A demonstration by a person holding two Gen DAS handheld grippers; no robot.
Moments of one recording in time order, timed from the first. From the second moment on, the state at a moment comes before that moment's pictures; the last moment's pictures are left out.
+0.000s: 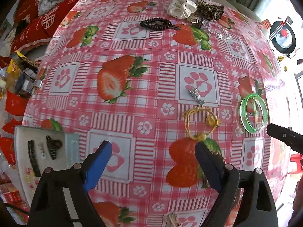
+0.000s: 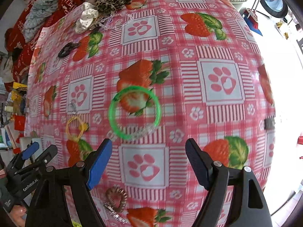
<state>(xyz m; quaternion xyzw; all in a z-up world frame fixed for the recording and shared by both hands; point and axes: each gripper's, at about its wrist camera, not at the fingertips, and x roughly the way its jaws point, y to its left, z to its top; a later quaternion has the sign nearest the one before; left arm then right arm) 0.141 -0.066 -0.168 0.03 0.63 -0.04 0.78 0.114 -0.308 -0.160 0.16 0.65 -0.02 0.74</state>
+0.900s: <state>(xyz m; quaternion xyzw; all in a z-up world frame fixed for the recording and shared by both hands) 0.169 -0.128 -0.201 0.06 0.63 -0.08 0.77 0.171 -0.280 -0.191 0.02 0.66 -0.02 0.75</state>
